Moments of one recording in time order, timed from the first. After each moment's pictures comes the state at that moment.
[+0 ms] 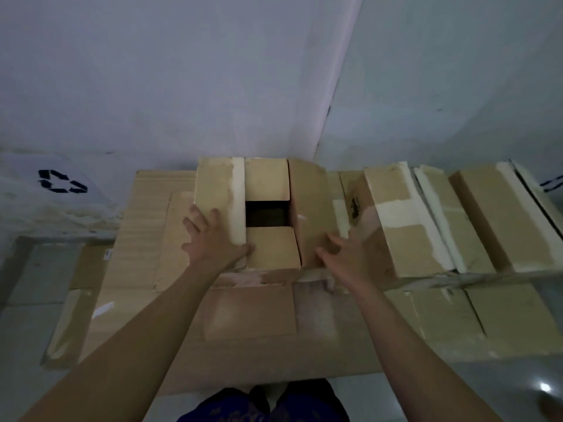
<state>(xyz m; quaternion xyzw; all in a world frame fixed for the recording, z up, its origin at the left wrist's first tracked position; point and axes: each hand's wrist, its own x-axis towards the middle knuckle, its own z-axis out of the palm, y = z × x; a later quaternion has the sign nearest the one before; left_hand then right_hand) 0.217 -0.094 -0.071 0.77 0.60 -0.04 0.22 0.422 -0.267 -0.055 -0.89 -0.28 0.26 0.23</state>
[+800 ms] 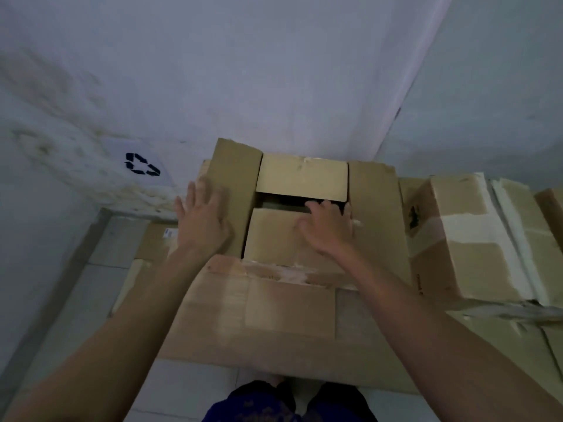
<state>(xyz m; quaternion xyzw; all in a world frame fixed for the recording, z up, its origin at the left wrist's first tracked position) 0.105 -0.063 -0.021 0.81 0.58 0.03 0.05 0.337 -0.153 -0.023 -0.80 -0.56 0.18 0.09</state>
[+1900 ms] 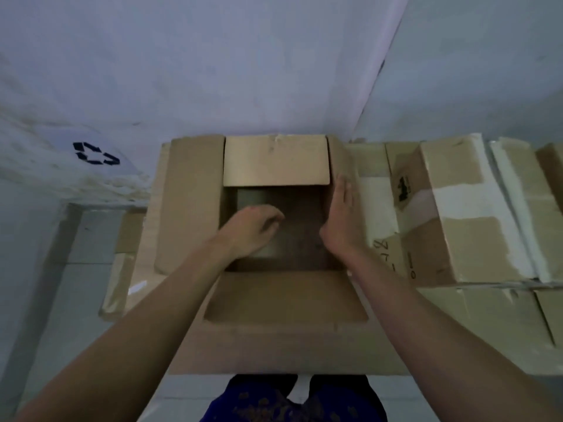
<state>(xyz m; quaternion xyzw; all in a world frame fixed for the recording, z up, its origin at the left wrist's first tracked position) 0.218 -0.065 -0.060 0.91 0.30 -0.03 0.27 0.398 -0.165 -0.088 -0.87 -0.41 0.20 0.18</state>
